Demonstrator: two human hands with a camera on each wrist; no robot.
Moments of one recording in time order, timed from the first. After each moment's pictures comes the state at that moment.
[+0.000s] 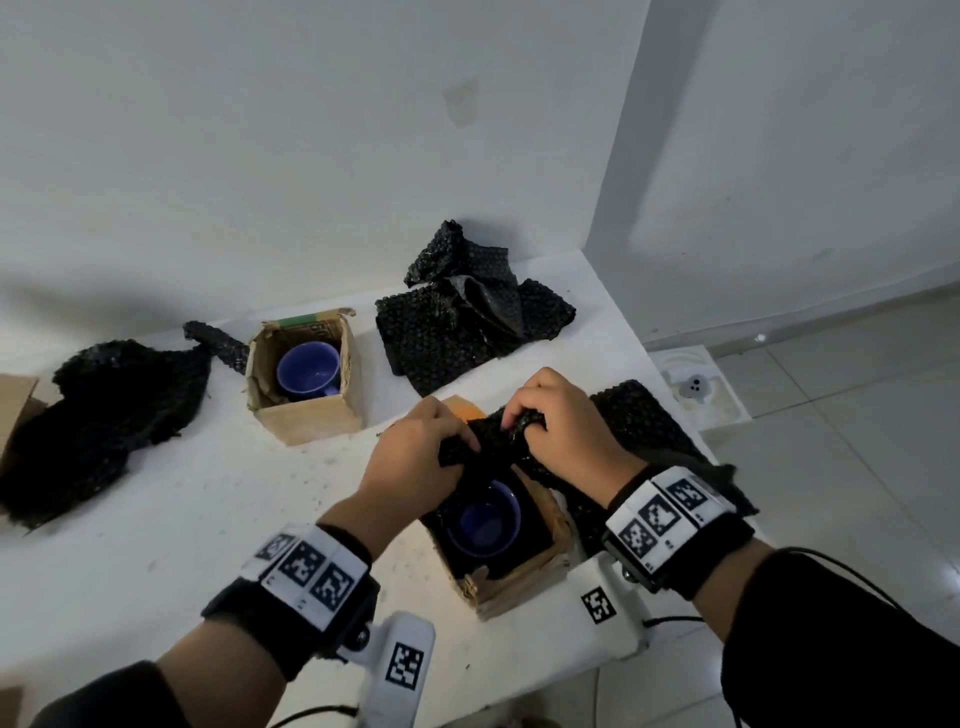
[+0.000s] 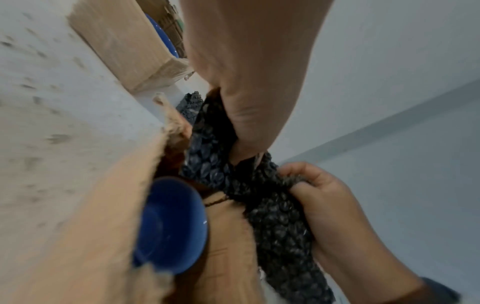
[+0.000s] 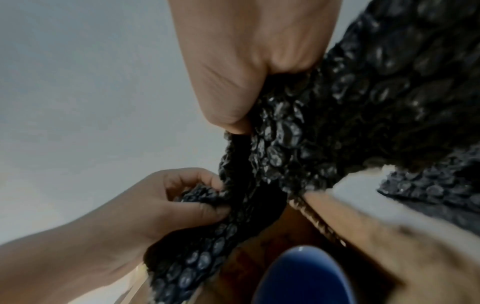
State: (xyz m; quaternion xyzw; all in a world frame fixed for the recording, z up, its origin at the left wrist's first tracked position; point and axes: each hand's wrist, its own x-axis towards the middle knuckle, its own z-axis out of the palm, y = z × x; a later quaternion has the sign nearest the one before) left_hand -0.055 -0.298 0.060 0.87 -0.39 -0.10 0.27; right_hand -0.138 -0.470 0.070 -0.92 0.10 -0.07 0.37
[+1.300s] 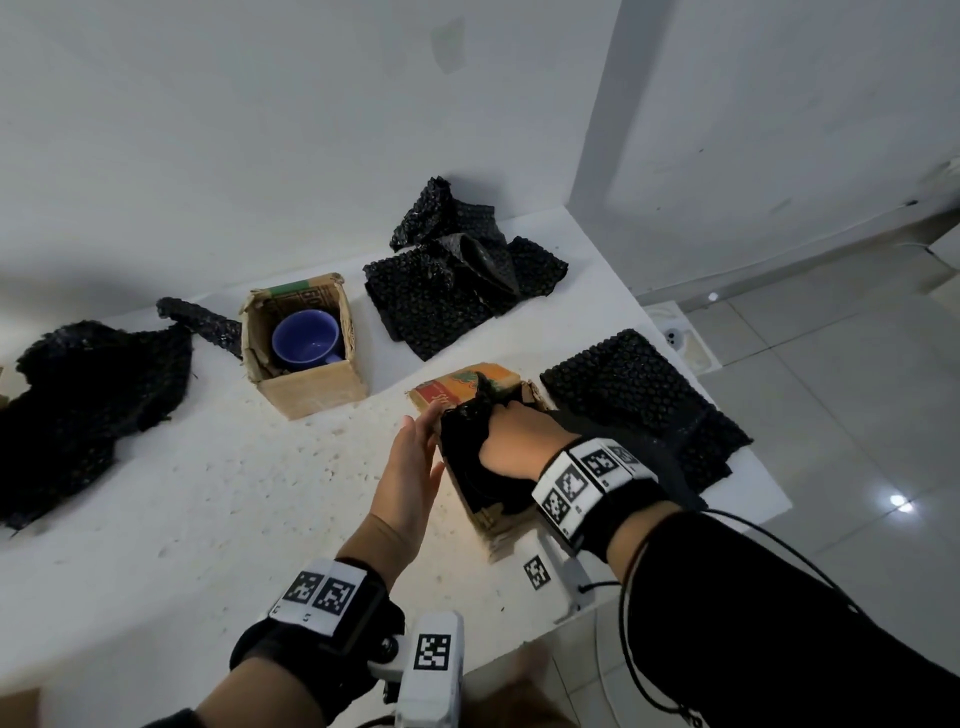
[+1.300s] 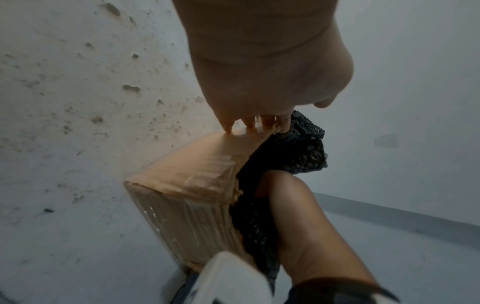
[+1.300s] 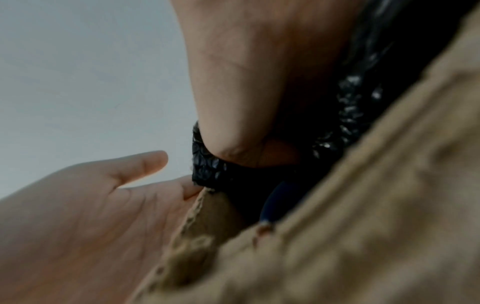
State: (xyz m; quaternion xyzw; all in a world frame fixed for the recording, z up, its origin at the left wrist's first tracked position) left_hand -0.081 -0.253 0.006 0.58 -0.03 -0.40 0.71; right_hand -0.115 -0.394 0.038 -0.91 0.22 0.29 0.22
